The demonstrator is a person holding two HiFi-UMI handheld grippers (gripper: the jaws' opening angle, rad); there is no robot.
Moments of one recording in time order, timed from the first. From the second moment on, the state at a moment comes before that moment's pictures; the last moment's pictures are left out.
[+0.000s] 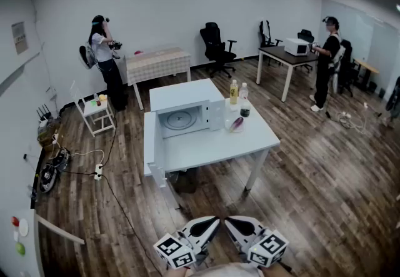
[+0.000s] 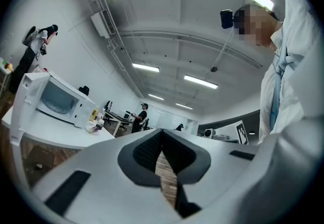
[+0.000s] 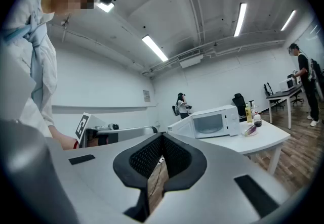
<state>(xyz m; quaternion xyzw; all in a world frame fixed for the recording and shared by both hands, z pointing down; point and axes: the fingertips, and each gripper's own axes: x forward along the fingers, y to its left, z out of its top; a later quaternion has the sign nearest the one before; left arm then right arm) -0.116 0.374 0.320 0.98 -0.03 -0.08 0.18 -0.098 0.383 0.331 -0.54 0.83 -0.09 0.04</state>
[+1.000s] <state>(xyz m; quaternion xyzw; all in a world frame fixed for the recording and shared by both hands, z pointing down) -0.122 0.362 0.328 0.98 -0.04 -0.09 0.20 -0.113 0.373 0.339 -0.52 0.84 -0.11 0.05</state>
